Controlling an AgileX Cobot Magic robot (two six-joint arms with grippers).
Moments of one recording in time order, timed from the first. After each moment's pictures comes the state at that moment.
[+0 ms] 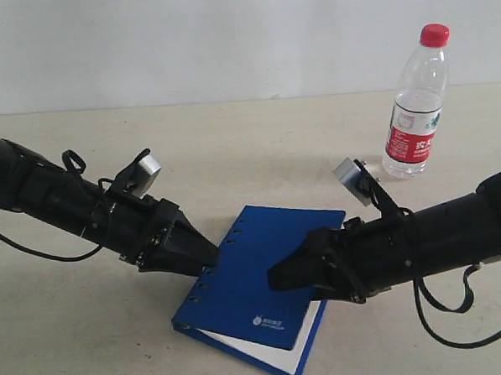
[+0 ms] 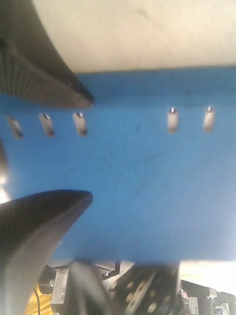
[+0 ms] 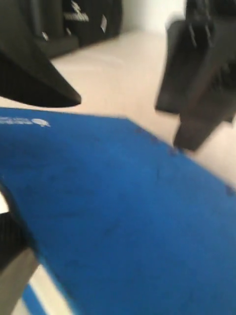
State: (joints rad) left arm -0.20 2.14 -1.08 -1.25 1.08 1.15; right arm 0.26 1.91 -0.66 1.70 0.95 -1.46
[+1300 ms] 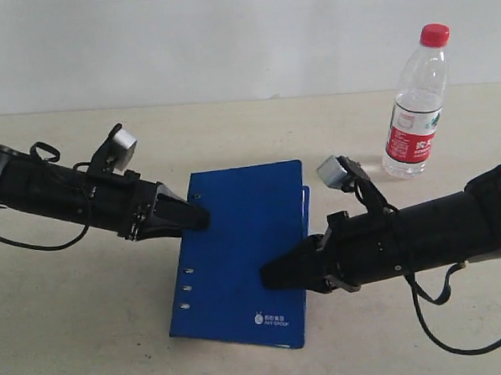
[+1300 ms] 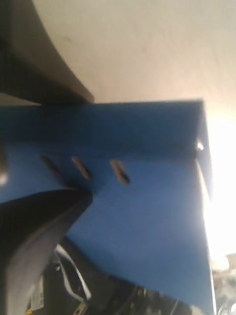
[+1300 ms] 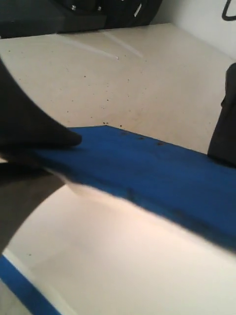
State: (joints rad) left arm -0.12 2.14 -1.08 -1.42 1.12 1.42; right arm 0.31 1.91 -0.67 1.77 0.99 -1.83
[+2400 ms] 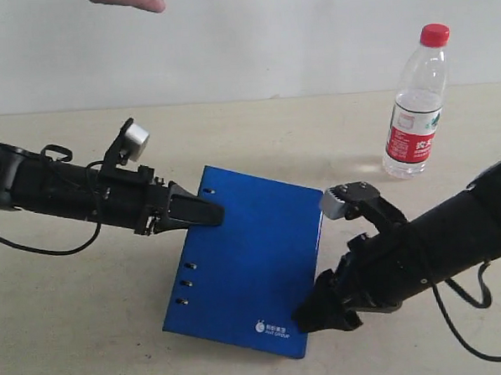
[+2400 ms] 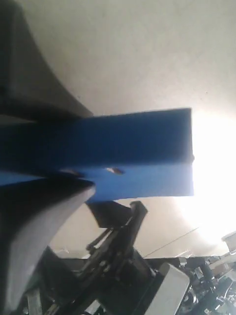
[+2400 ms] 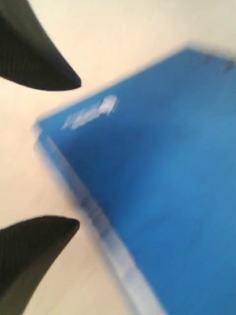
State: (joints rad) left arm -0.17 2.12 -1.06 -1.52 1.11 1.58; right arm 0.31 1.84 -0.67 1.43 0.74 -1.58
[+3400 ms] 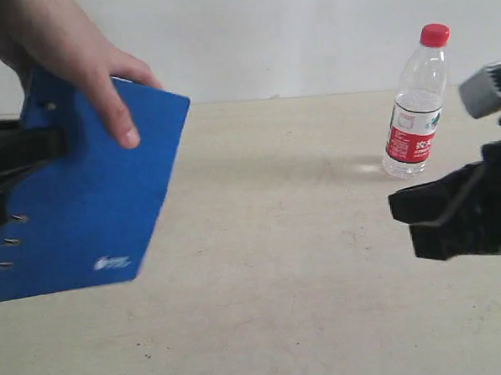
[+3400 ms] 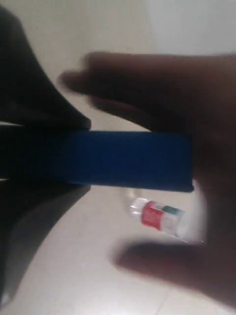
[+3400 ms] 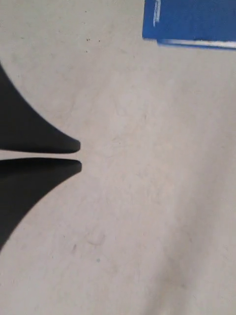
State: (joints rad) left arm -0.17 0.91 -0.47 -1.68 0.51 1.76; right arm 0.31 1.01 -0.48 1.11 0.42 -1.06
